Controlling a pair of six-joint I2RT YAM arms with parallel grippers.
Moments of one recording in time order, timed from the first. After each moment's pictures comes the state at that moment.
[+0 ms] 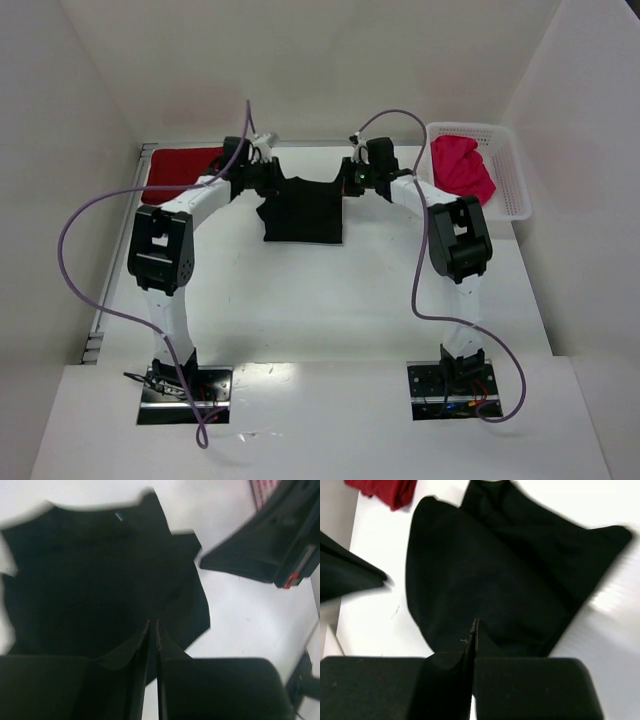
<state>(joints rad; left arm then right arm) -0.18 2.03 1.57 -0.19 0.62 -0.30 0.30 2.14 1.58 -0.06 -0.56 0.41</state>
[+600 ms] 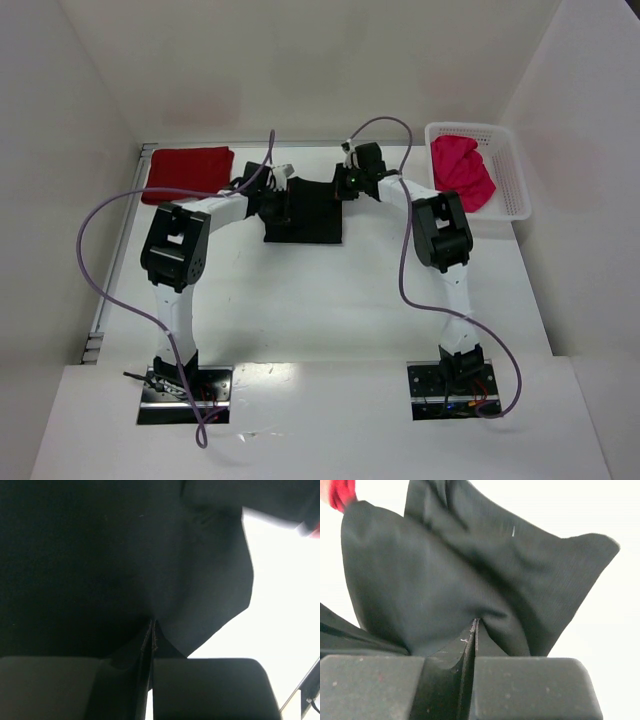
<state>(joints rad) -0.29 2.09 1.43 -0.19 0.52 -0.29 0.33 2.32 1.71 -0.11 -0.49 0.40</state>
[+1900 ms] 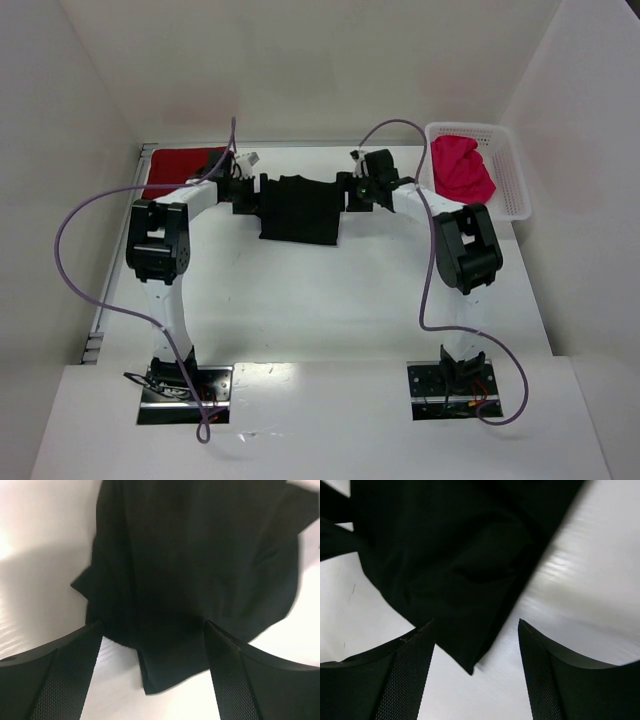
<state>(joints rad) -0.08 2.09 1.51 -0.31 0.55 -0.16 0.33 2.01 1.43 -0.18 -0.39 0.33</state>
